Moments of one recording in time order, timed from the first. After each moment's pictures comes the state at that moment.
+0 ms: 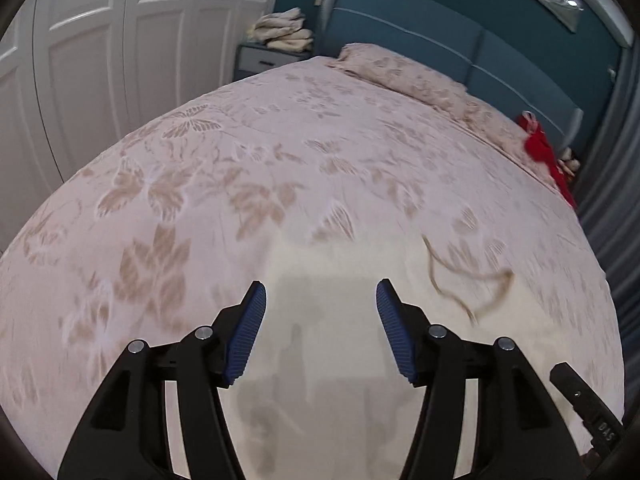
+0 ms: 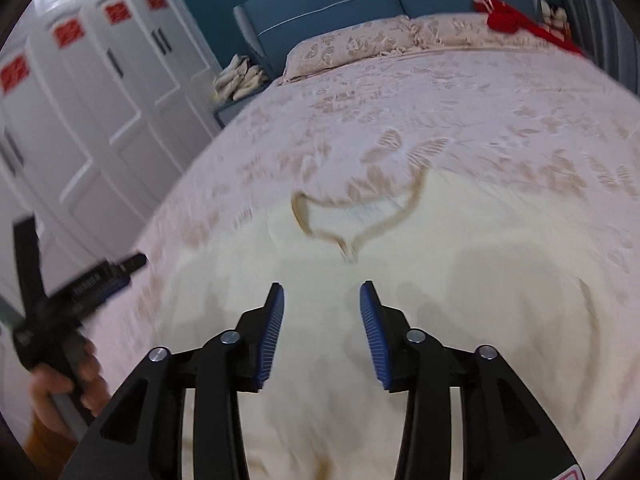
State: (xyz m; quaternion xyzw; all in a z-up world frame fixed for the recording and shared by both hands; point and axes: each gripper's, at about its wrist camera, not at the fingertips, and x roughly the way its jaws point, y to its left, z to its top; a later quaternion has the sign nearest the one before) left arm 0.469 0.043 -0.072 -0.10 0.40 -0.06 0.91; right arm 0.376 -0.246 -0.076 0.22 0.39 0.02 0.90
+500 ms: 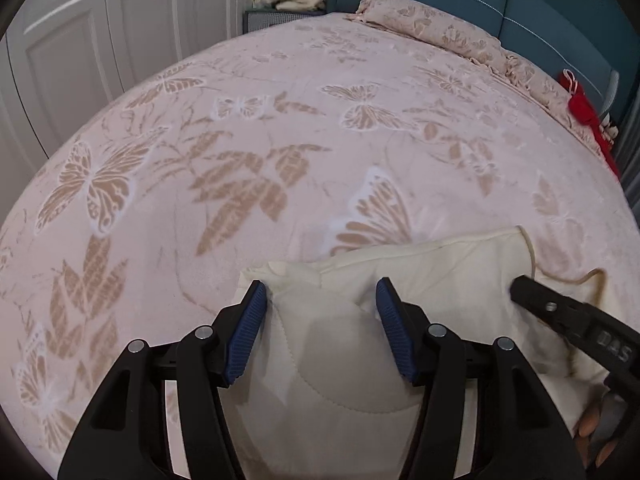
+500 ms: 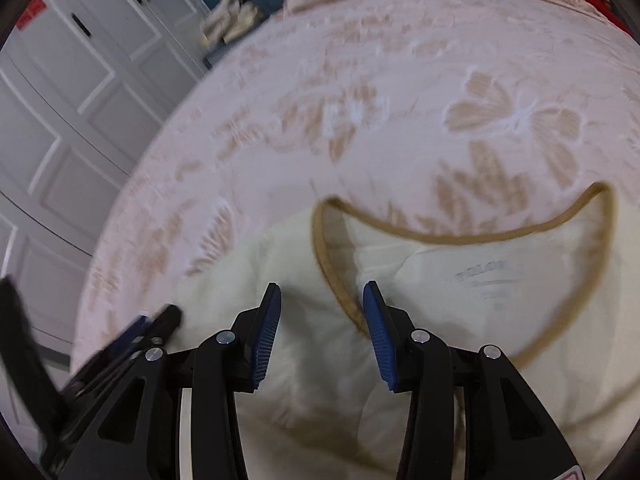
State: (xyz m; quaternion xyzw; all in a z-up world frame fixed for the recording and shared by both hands) left arm 0.553 0.017 -0.168 -0.05 0.45 -0.02 0.89; right arm 0.560 -0.192 -0.170 0.20 0.49 0.05 0.85
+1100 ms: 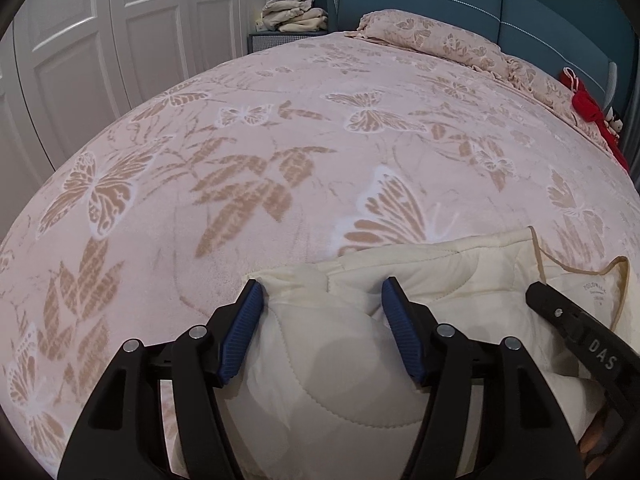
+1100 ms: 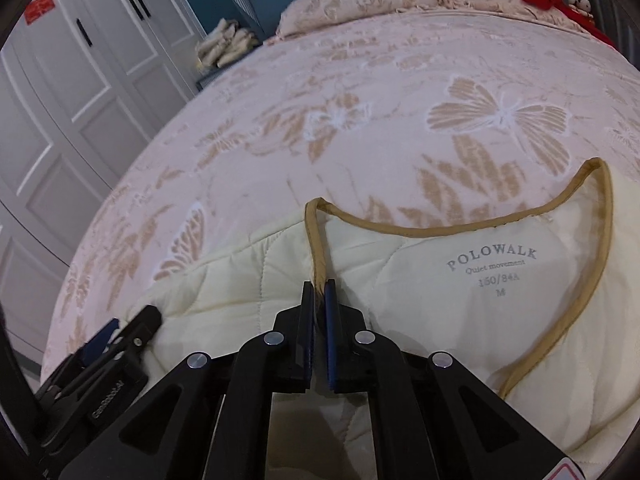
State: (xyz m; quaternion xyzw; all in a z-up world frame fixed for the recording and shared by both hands) left arm 0.547 0.009 -0.185 -0.02 0.41 0.00 0.91; right arm 0.548 -0.187 -0.192 0.18 0.44 0.01 0.88
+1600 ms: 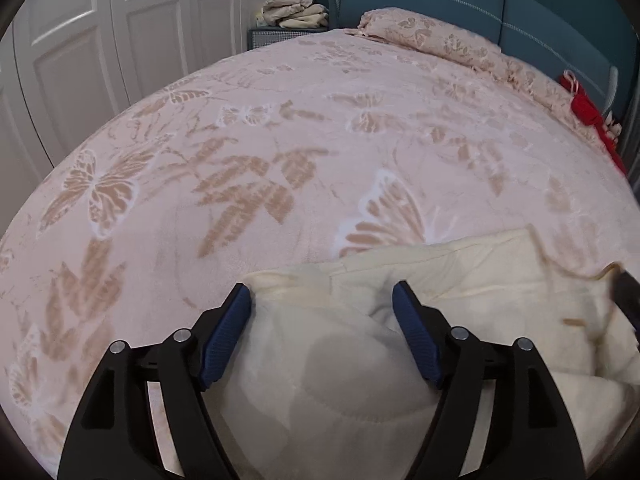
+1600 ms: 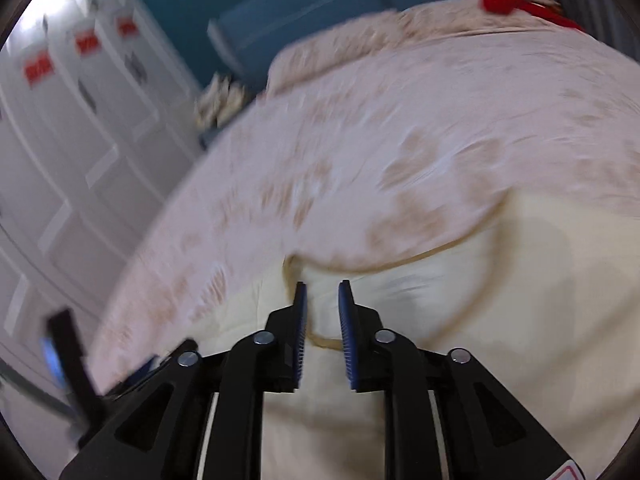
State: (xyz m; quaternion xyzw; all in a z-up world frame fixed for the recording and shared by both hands) left arm 0.546 0.020 -0.167 -0.04 0.42 -0.01 0.91; right arm 0.479 -0.260 -0.132 0.27 0.34 -0.01 0.90
